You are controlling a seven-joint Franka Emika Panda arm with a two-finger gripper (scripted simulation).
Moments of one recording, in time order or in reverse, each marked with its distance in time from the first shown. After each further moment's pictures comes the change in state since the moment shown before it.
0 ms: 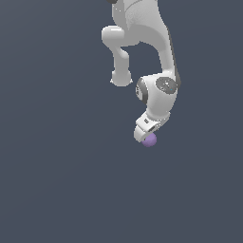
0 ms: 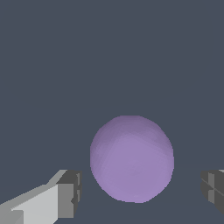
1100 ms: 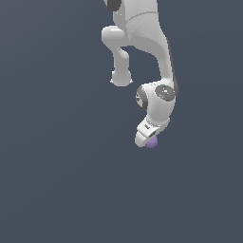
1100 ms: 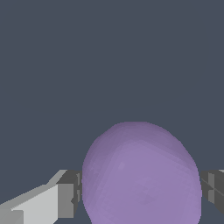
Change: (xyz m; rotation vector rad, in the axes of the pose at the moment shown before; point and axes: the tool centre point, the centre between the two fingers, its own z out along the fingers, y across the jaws) arm 0.014 0.002 0.029 -0.019 0.036 -0.012
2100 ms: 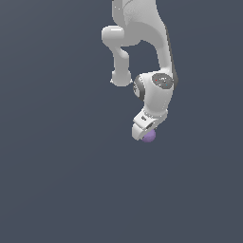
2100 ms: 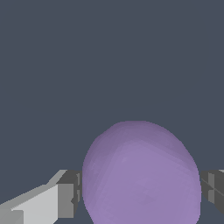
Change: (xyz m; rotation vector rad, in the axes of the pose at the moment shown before) arm -0.021 0.004 -0.037 0.001 -0.005 0.001
